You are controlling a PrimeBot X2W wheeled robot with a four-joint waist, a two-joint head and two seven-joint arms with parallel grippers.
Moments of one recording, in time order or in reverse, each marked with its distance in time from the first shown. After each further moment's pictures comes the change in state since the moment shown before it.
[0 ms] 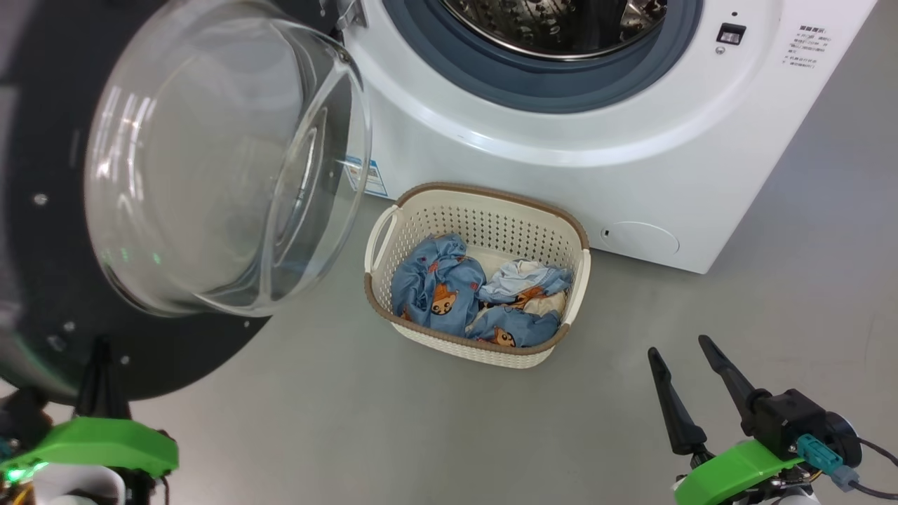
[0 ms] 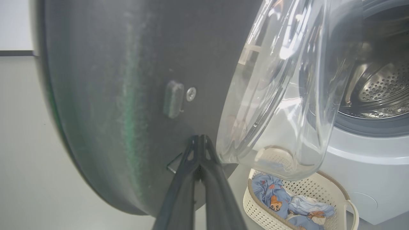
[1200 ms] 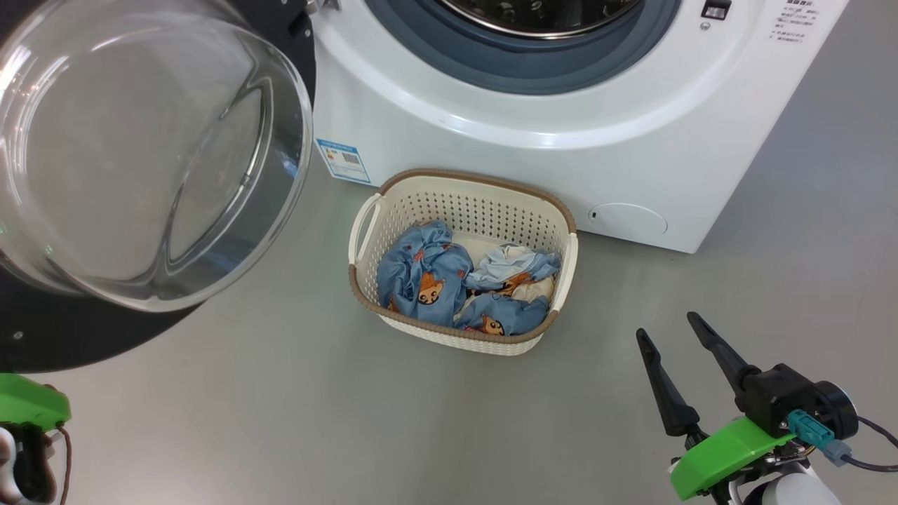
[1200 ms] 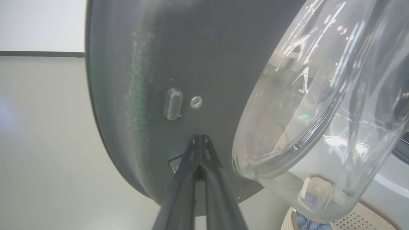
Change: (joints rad) left arm -0.275 0.011 0.299 0.444 0.133 -0.201 -0.004; right arm -0.038 -0.047 0.050 -0.056 -0.001 0.000 0.063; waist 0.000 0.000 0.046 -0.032
